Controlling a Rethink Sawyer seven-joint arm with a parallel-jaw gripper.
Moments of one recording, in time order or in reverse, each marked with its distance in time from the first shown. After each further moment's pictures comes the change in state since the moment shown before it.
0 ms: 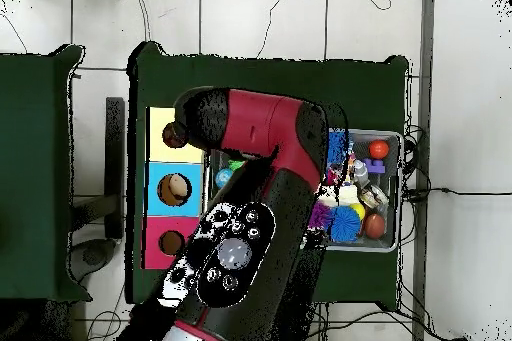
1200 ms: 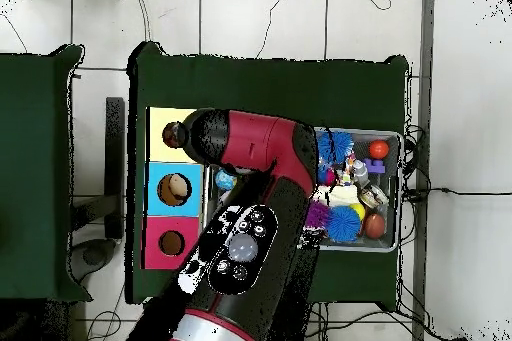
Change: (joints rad) arm -0.002 -0.002 0.086 0.104 0.000 -0.047 0.000
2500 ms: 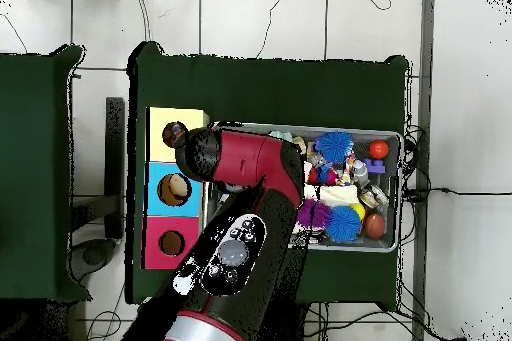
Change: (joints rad) arm 0.028 -0.001 0.026 0.100 0.000 -0.005 0.000
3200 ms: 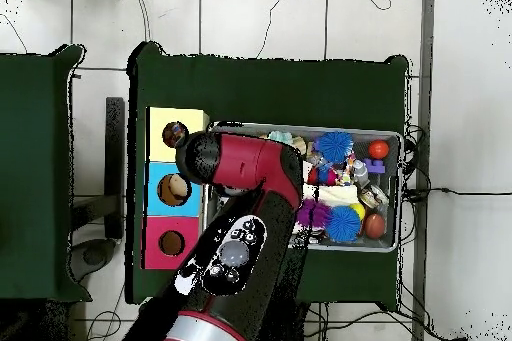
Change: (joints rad) arm 0.000 -0.004 0.015 0.017 0.000 0.000 0.000
